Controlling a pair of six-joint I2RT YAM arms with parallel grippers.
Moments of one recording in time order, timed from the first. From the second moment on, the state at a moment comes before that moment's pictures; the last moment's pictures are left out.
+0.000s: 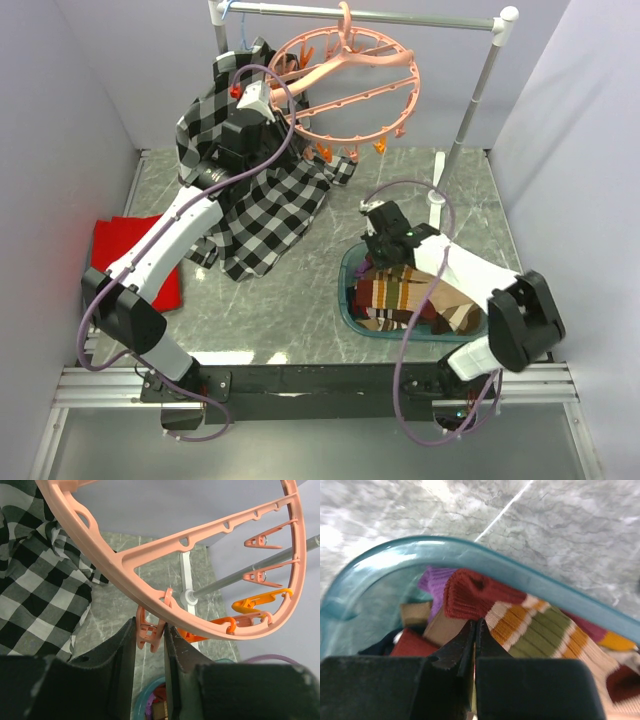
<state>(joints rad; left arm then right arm) -0.53 1.58 1.64 -0.29 -0.05 -0.64 0.53 1.47 0.95 -0.53 0.12 0.11</state>
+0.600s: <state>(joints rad) -0.53 1.58 1.64 -0.30 -0.05 -0.65 0.53 0.93 0.95 -0.46 -0.04 0.19</state>
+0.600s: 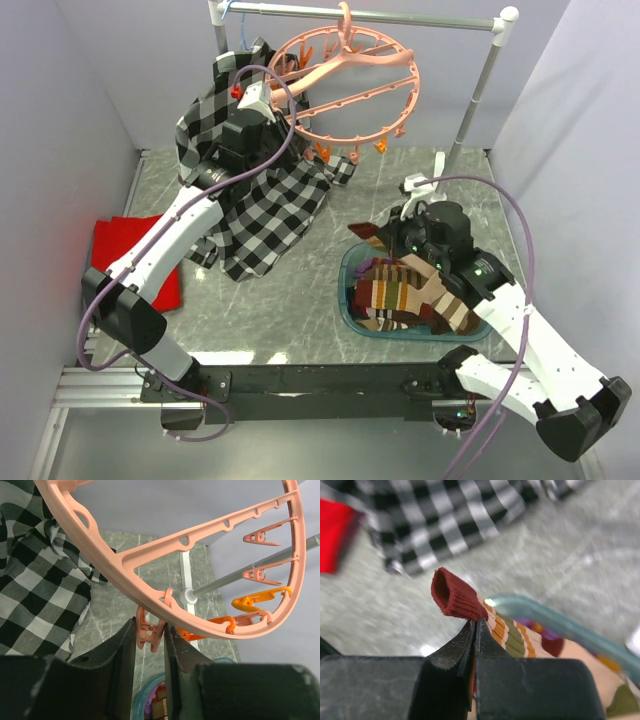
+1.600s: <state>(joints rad) -0.55 1.60 1.68 -0.32 -0.07 -0.72 0.55 1.19 1.01 0.09 -0.04 0.44</state>
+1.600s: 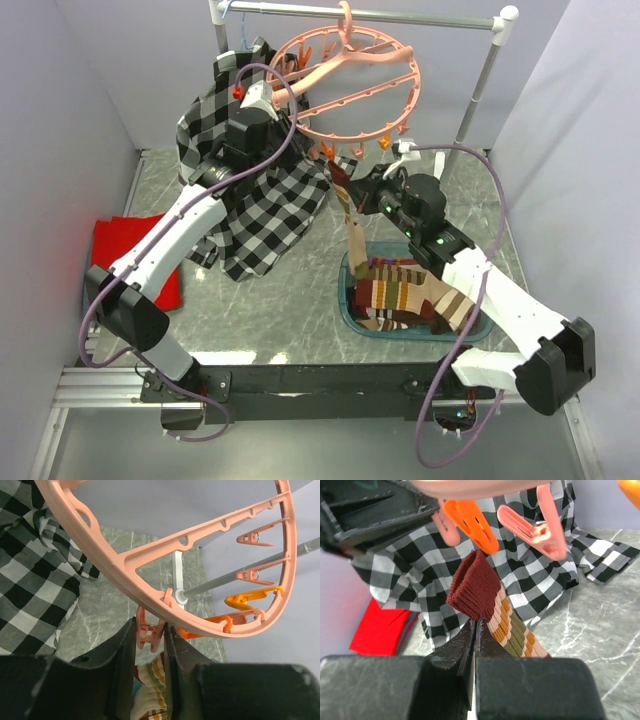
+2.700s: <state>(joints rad) -0.58 1.64 1.68 -0.30 -0.08 -0.76 0.59 1.31 1.07 0.16 0.01 0.46</state>
